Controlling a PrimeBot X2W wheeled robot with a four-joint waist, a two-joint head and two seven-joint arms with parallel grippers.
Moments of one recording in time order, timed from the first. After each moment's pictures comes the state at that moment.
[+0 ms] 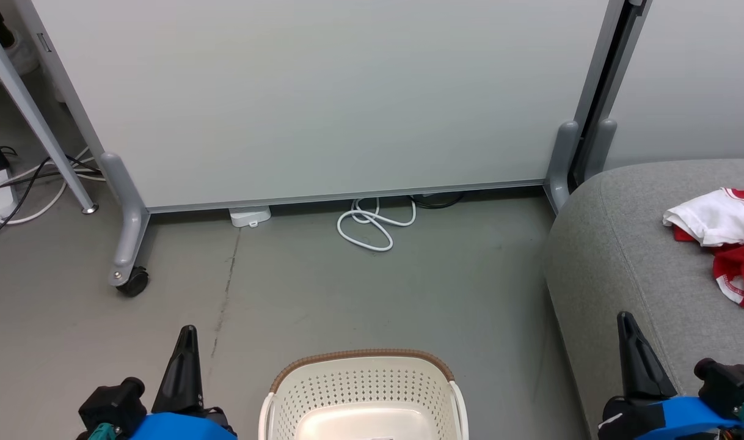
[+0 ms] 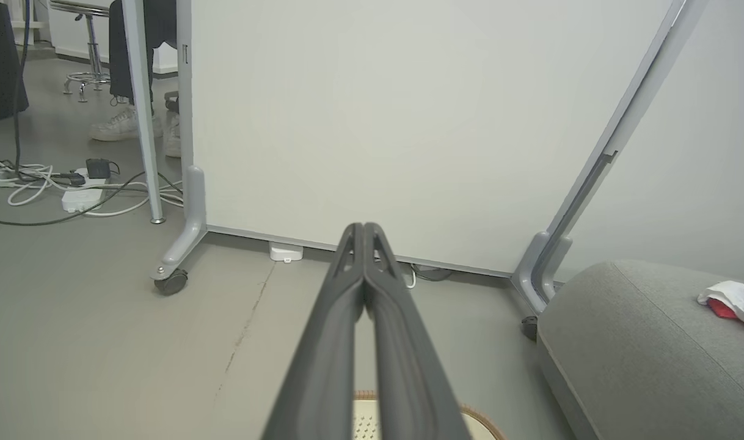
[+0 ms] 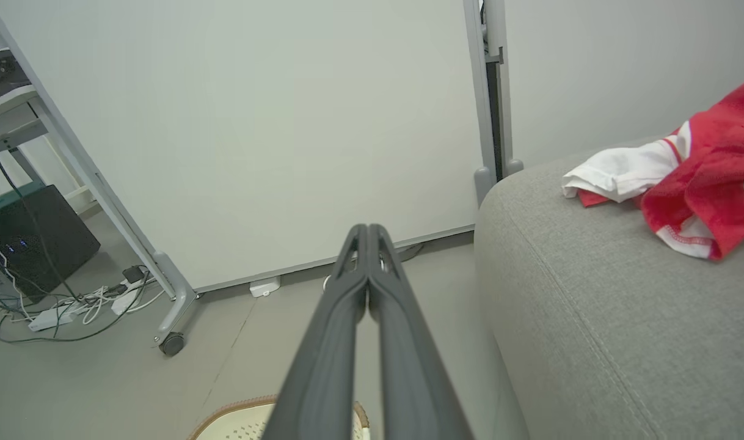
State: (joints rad) left arm 0.03 0.08 -0.06 0.26 -0.32 -0.09 -0.20; right arm 0.00 -0.05 -0.08 0.24 0.29 0.13 -0.21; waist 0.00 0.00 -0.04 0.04
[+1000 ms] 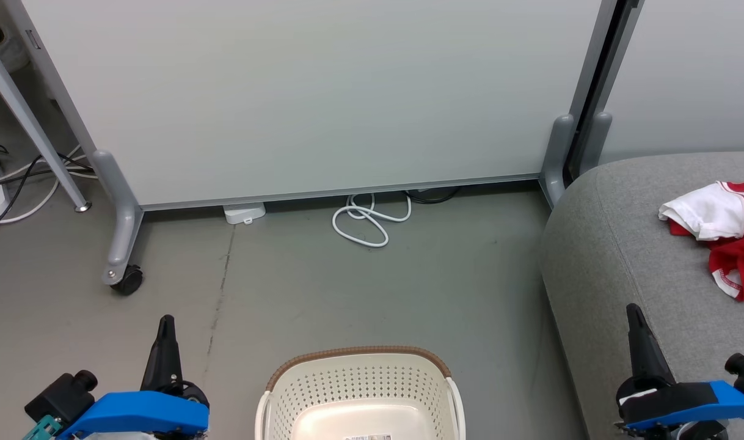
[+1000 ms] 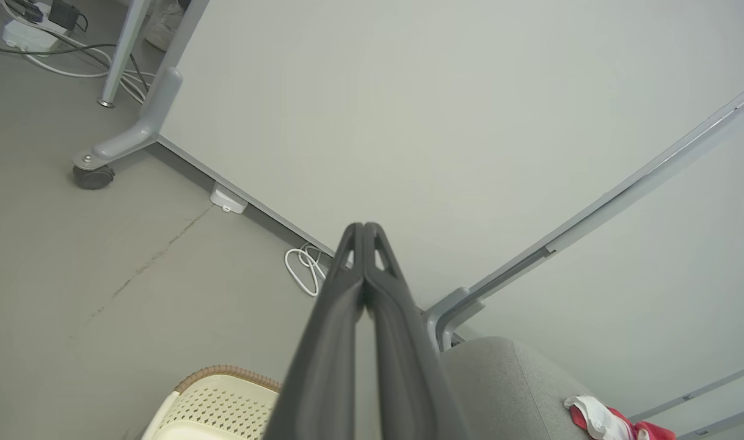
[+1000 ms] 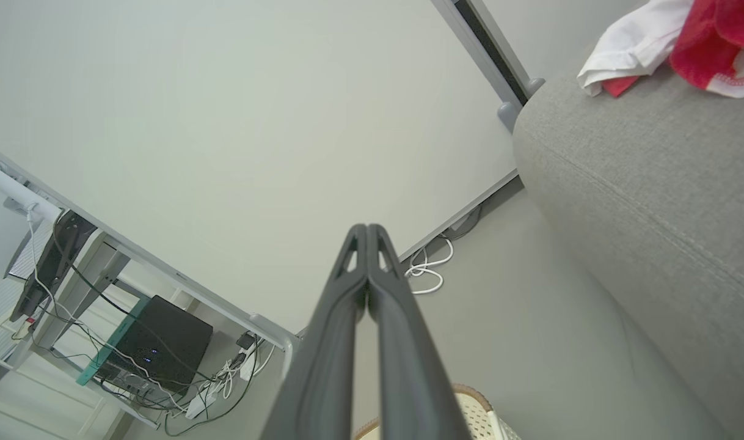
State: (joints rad) left arm -0.02 0.07 0.00 0.25 -0.80 -0.10 -0.09; right arm -0.03 -0.05 -0.09 0.24 0.78 0.13 -0.09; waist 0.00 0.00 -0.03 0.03
